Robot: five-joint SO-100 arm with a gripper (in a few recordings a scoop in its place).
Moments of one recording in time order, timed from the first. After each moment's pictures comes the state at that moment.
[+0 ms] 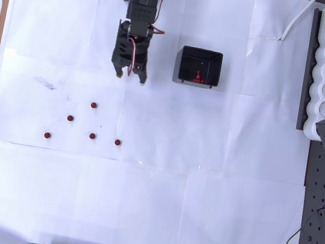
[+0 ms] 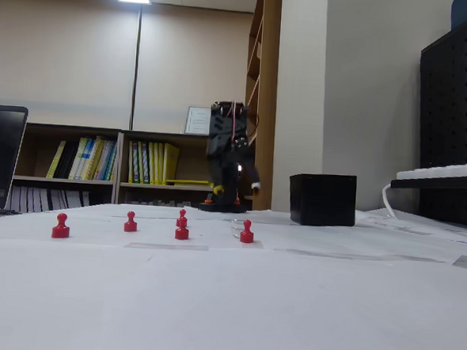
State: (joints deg) arm 2.9 61.9 38.1 26.8 -96.7
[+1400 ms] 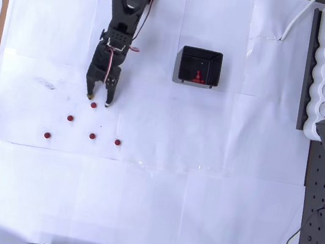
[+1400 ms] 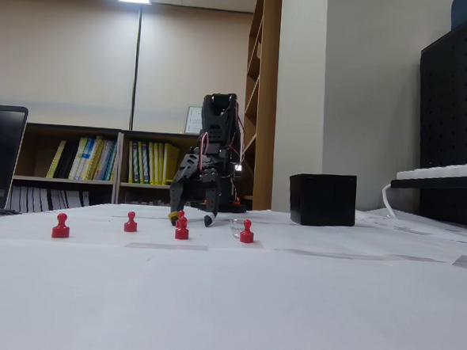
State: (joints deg) arm 13.4 99.8 46.4 -20.0 -92.0
